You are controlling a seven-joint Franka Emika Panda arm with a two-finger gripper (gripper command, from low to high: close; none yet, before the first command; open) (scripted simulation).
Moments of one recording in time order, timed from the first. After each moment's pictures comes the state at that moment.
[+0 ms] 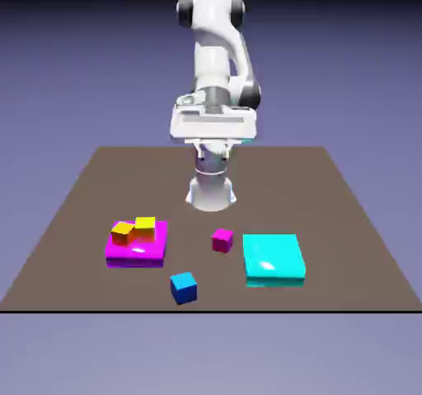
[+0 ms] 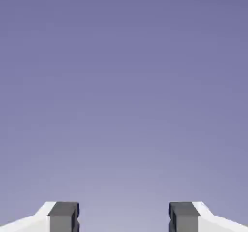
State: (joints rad) arm 0.03 -0.53 -0.01 -2.83 -0.03 3.02 0.69
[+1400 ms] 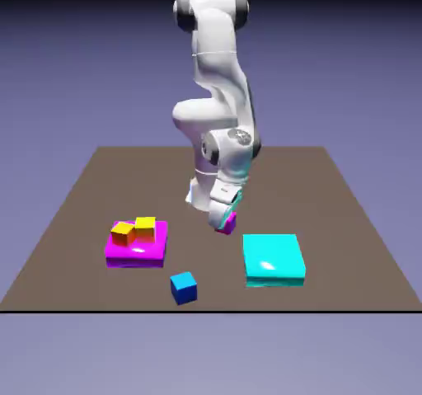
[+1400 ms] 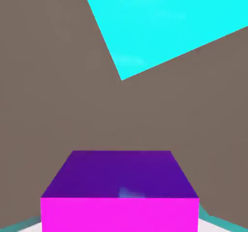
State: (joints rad) arm 0.26 -0.10 -0.16 -2.95 -0.32 2.75 0.07
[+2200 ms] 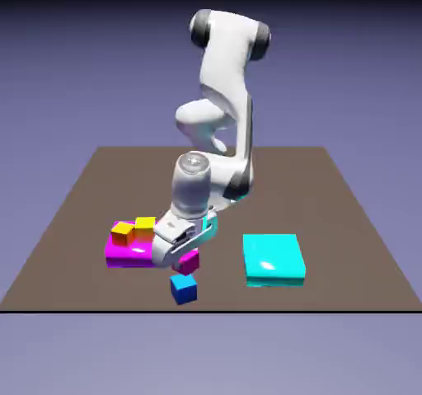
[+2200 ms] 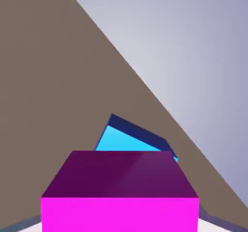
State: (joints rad) arm 0.55 0.44 -0.62 -2.33 0.28 2.59 -0.37
